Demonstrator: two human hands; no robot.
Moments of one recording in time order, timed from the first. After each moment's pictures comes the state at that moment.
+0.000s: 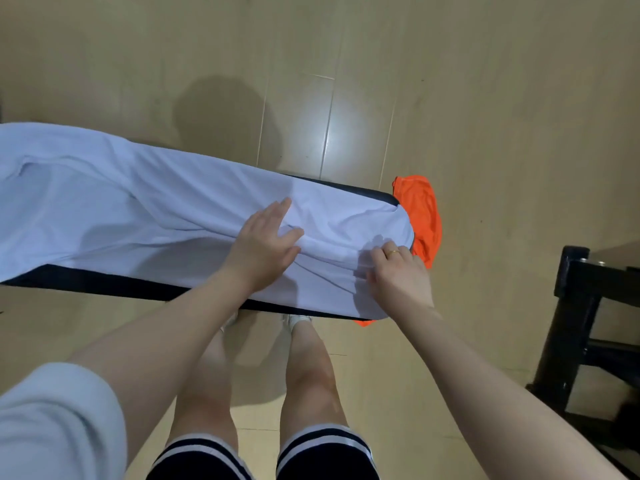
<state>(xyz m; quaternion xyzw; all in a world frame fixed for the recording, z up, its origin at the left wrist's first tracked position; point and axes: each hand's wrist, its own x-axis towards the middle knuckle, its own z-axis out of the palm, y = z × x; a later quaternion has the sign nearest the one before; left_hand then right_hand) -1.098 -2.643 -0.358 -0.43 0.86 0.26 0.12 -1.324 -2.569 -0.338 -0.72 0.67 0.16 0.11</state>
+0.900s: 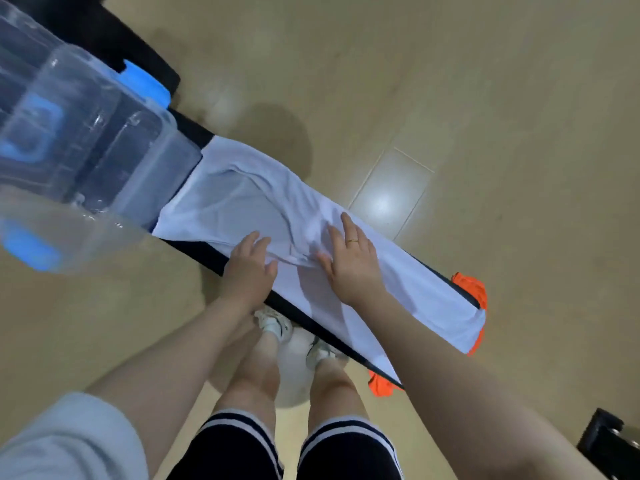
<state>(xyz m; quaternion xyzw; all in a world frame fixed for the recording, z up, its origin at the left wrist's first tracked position) -0.933 -2.630 -0.295 -0.79 0.48 0.37 0.00 -1.106 -2.692 -0.289 -0.79 0.52 0.10 0.31</state>
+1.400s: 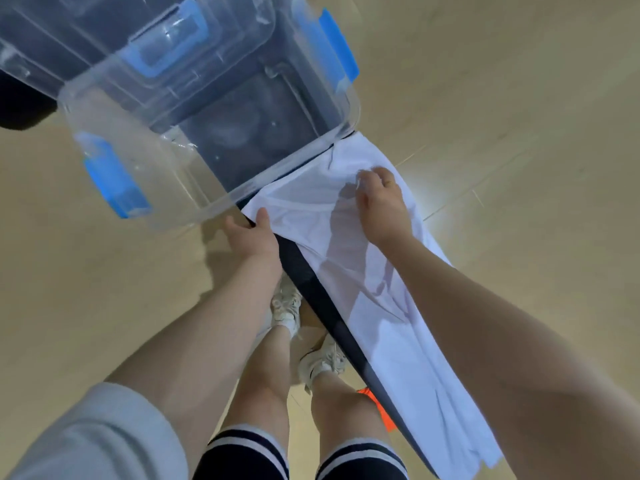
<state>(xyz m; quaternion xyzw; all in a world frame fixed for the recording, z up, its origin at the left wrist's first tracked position) -0.812 -2.646 -0.342 -0.81 -0.26 0.32 -0.42 -0.923 -2.775 -0.351 -0.82 0.46 0.09 0.33</state>
